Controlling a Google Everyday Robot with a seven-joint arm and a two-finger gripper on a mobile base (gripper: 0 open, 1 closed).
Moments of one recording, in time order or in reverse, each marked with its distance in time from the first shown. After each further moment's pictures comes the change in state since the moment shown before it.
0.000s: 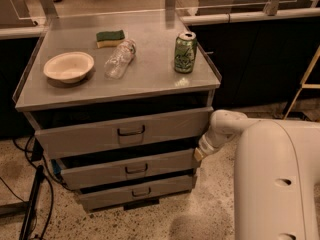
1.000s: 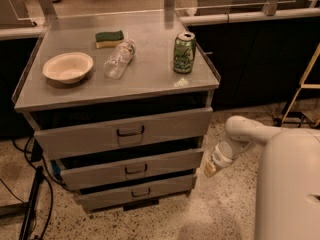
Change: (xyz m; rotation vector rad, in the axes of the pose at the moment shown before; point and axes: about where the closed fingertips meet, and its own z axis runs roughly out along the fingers) arm 0.079 0.020 -0.020 -0.143 0.115 0.075
